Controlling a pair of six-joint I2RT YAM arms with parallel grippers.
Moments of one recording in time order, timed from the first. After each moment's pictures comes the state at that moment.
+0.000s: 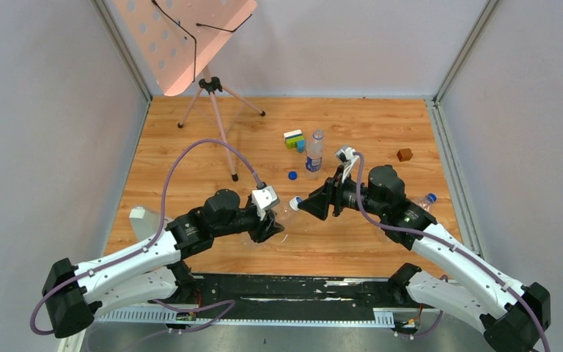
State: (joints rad) left arm -0.95 0.87 0.57 -0.11 0.20 -0.02; right arm 0.69 0.88 0.70 -0.05 -0.46 0.49
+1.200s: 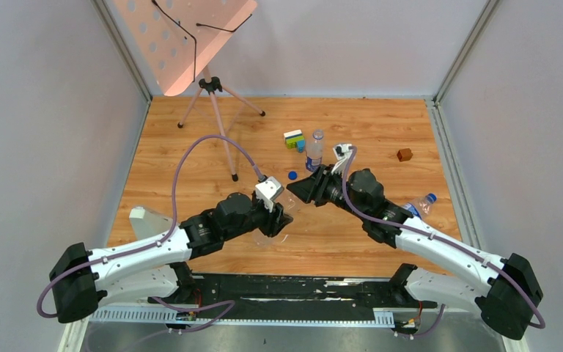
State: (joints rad) left arm -1.04 0.98 0.57 0.05 -0.06 -0.23; right arm 0.83 1.03 0.67 0.20 -0.08 0.79
